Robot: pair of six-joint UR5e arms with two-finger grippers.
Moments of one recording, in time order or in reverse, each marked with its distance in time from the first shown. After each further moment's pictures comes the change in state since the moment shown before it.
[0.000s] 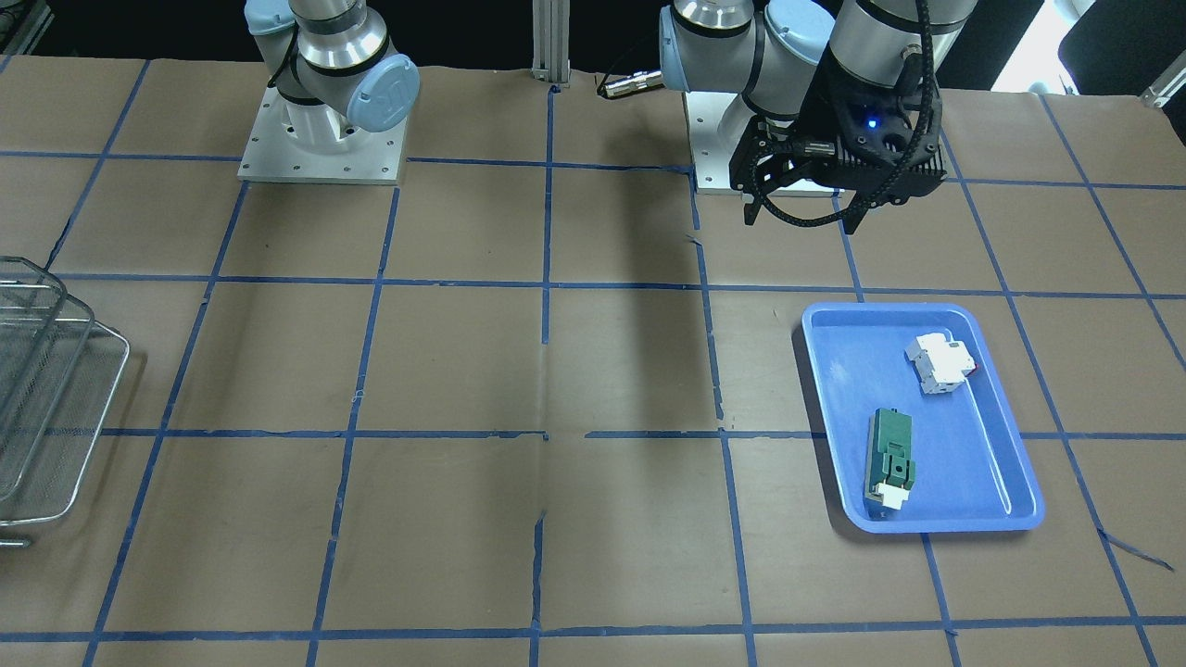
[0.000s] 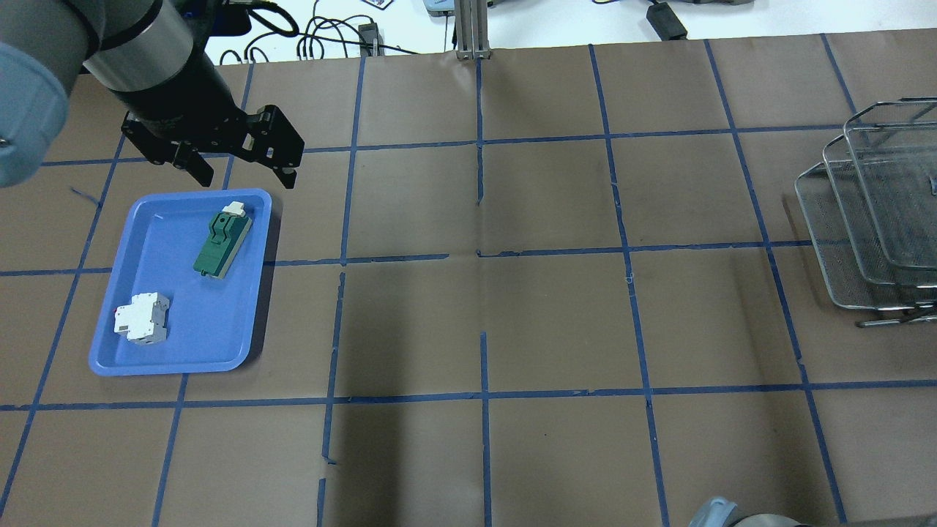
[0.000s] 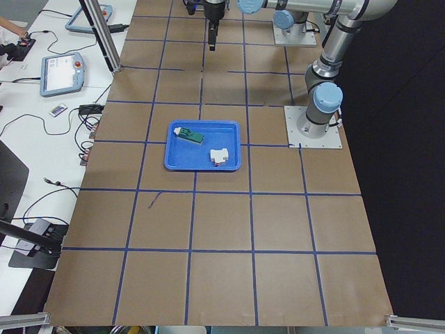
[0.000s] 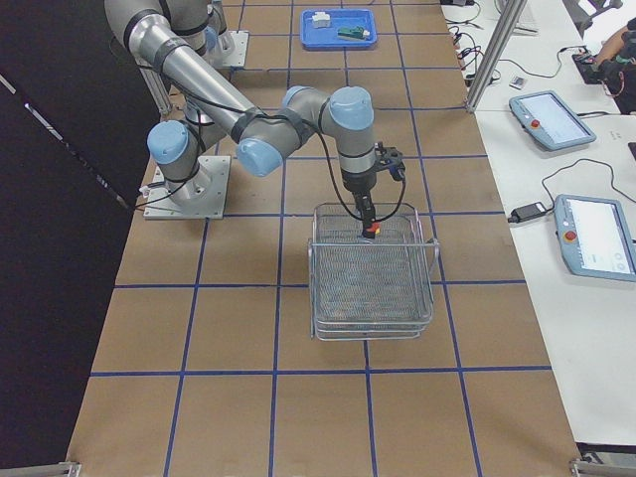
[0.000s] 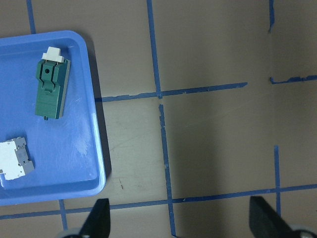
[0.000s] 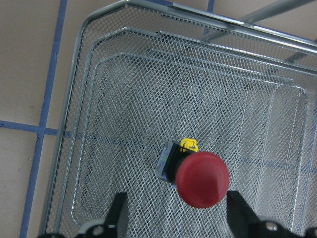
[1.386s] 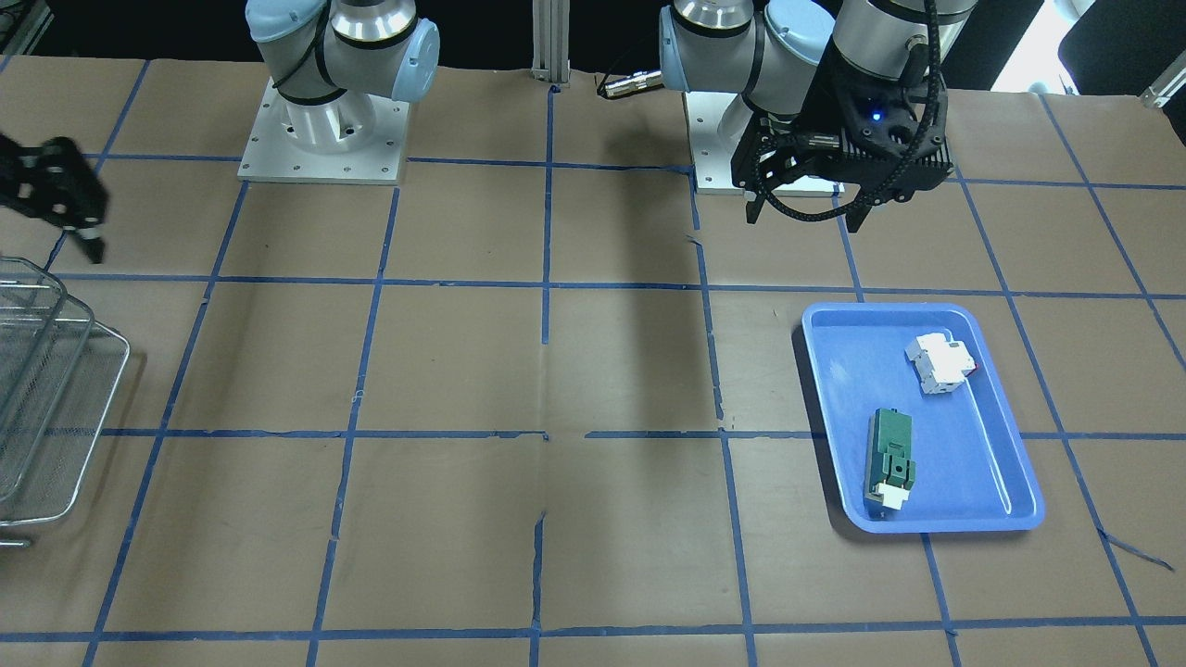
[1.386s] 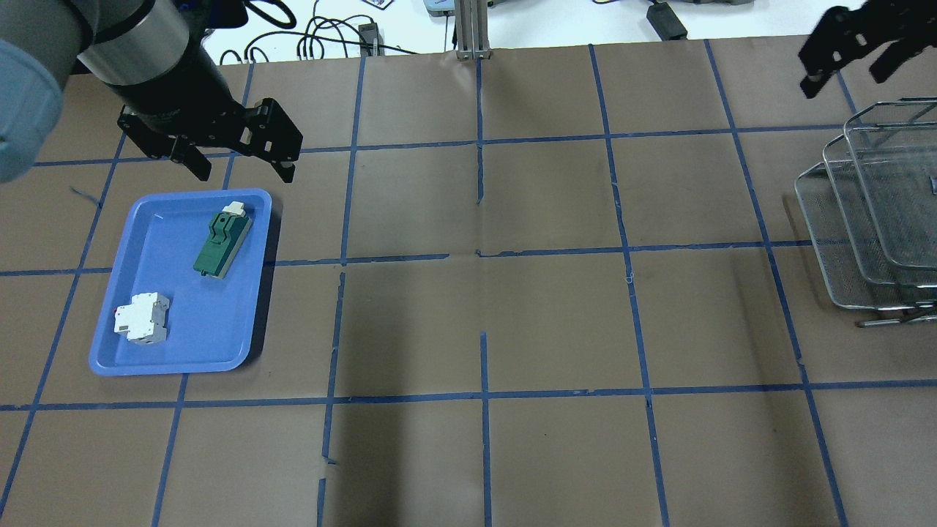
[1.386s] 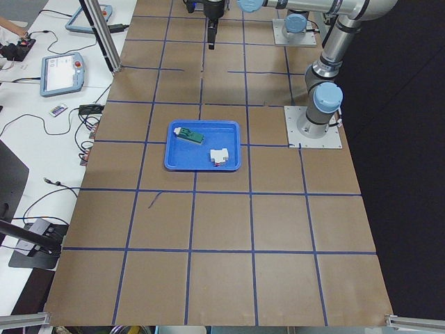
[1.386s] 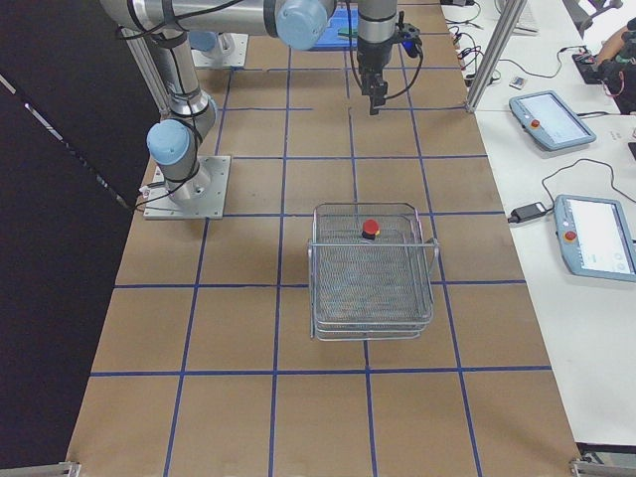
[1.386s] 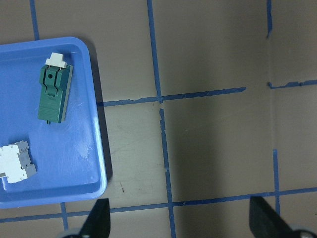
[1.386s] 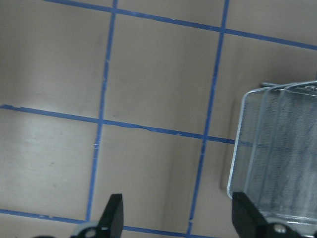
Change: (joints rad) left arm 0.000 0.002 0.009 0.004 0.000 -0.004; right arm 0.503 -0.047 -0.363 0.580 -0.015 0.545
